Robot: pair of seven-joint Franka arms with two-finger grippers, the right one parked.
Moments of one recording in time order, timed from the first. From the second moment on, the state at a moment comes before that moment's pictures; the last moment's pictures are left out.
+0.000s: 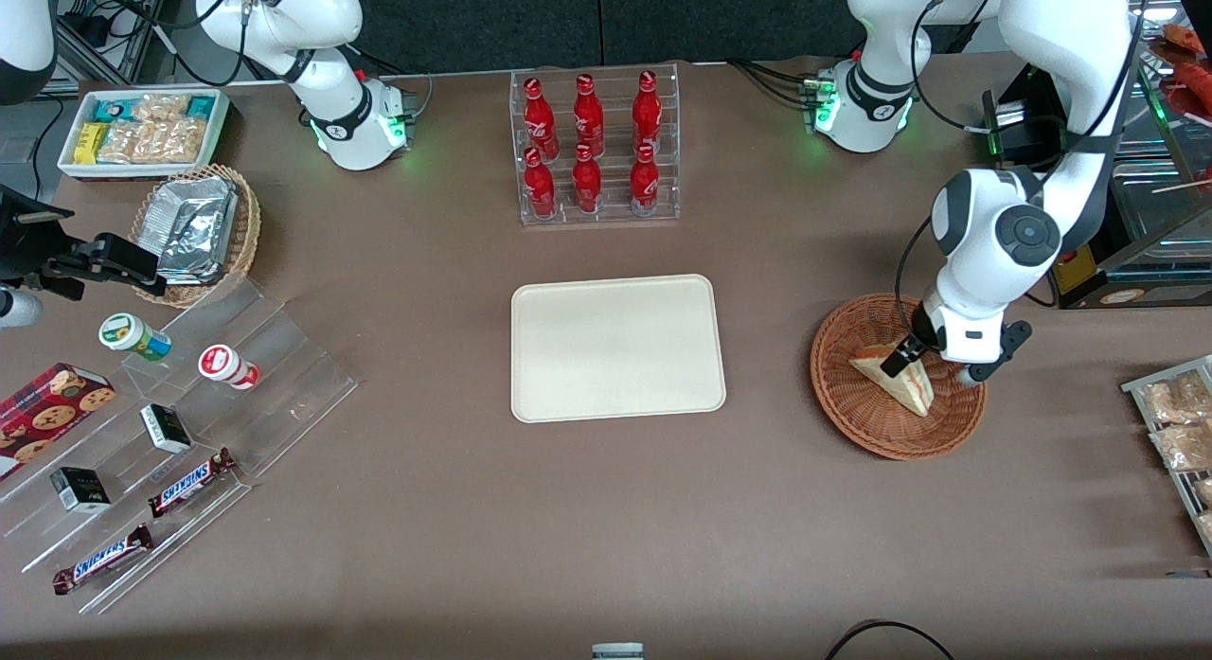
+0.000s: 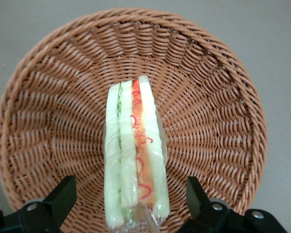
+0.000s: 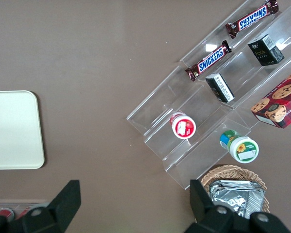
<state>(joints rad) -0.03 0.20 -0.07 -2.30 0.05 2.58 -0.83</state>
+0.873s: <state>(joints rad) -0.03 0.21 -0.09 -2.22 0.05 2.46 -0.88</state>
